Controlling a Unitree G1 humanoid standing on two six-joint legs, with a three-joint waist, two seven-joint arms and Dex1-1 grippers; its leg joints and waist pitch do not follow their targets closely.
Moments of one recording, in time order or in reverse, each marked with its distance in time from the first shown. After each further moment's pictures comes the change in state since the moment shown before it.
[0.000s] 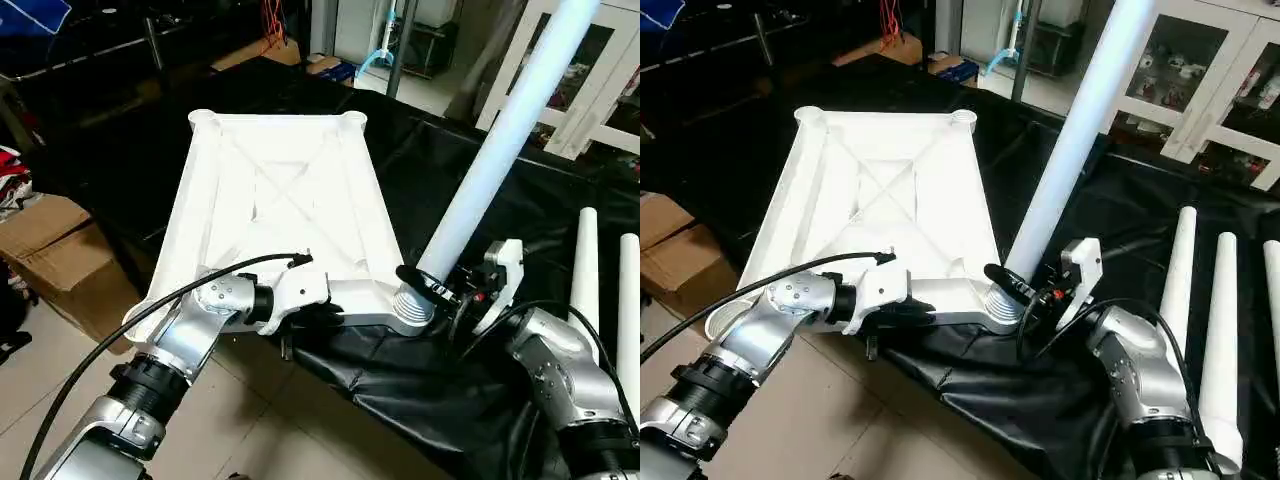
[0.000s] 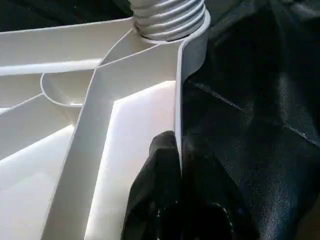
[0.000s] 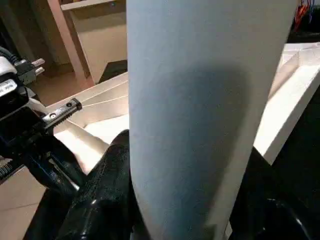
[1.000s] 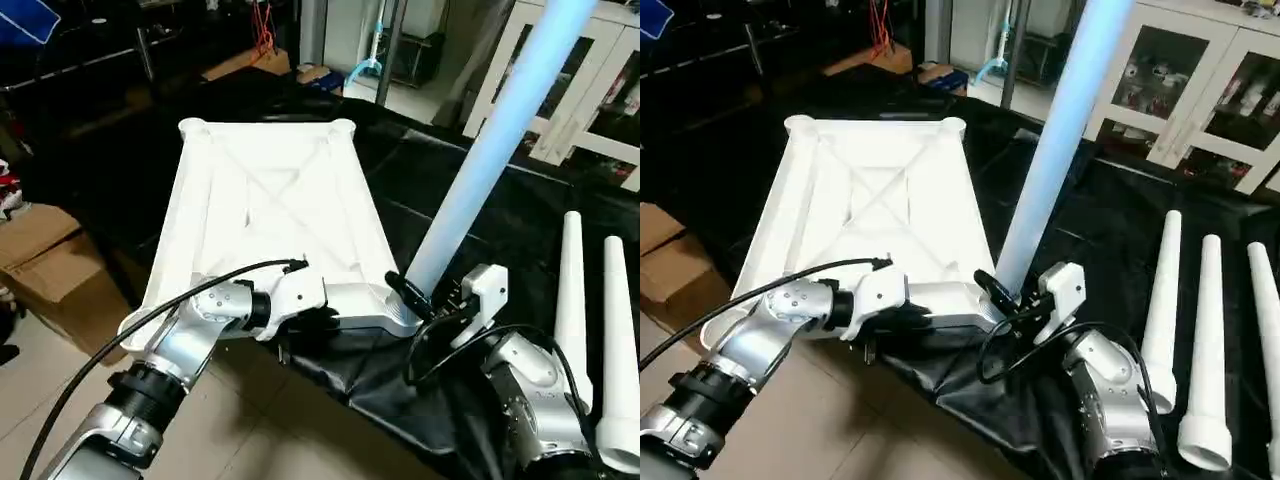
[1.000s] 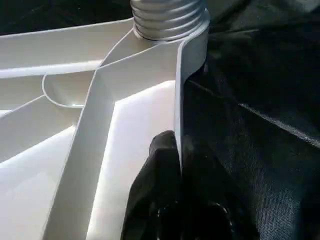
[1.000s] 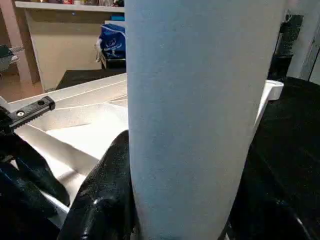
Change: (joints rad) left arm 0.031 -0.007 0.001 0.002 0.012 -0.010 0.044; right arm 0.089 0.126 0.031 0.013 -0.155 -0.311 -0.191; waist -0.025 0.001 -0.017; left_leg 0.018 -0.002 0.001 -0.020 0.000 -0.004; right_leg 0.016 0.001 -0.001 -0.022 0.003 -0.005
